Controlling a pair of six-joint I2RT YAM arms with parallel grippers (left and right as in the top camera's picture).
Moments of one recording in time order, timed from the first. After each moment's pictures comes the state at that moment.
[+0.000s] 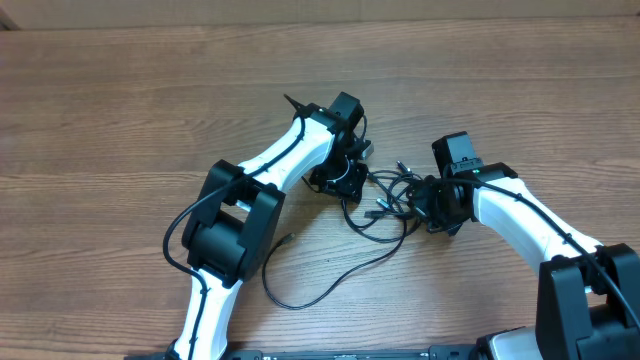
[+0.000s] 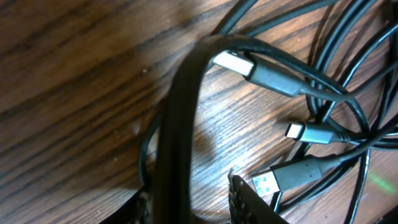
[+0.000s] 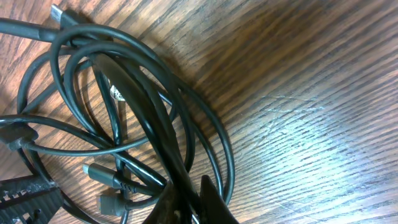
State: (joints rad) left arm -0.55 2.23 1.65 -0.98 0.38 -0.12; right arm 0.22 1.61 0.89 -0.67 -0.18 0.91
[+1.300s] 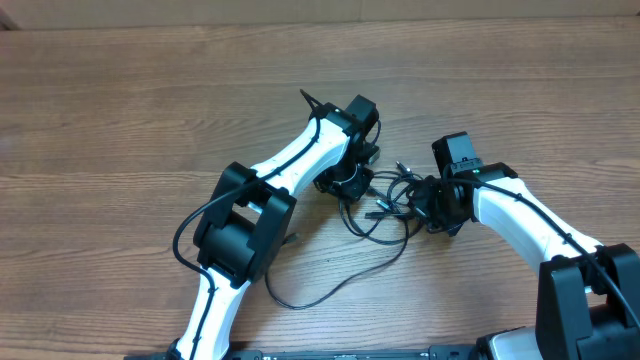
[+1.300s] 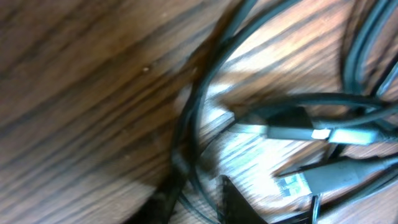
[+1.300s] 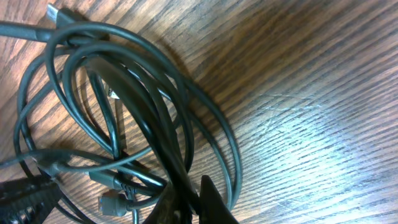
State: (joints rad) left arm -0.61 2.26 1.72 -1.06 0.22 -0.06; right arm 0.22 1.61 0.89 -0.68 -0.18 0.91
